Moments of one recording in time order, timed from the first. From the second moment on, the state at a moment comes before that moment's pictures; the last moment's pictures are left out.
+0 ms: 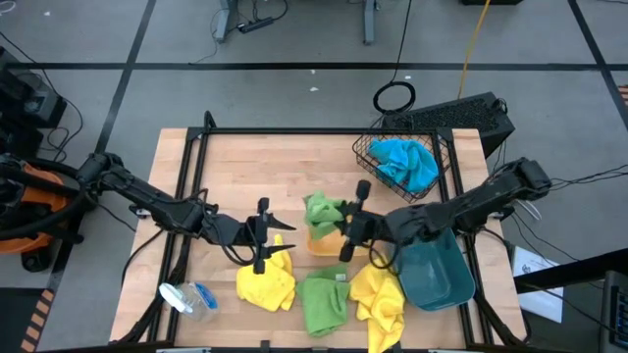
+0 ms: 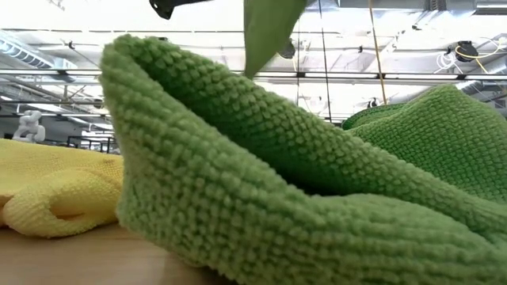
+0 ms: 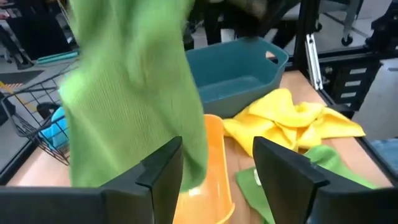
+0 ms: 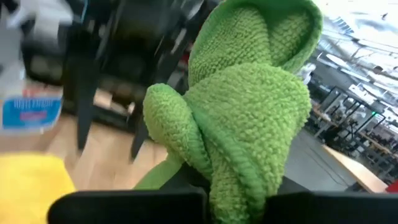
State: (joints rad) left arm -0.41 1.23 0.80 0.11 -0.38 0.01; right arm 0.35 1.44 1.04 0.36 0.65 -0.46
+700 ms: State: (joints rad) left arm -0.26 1.47 0.80 0.56 -0.53 0.22; right arm 0.40 1.39 1.04 0.35 0.63 -0.29
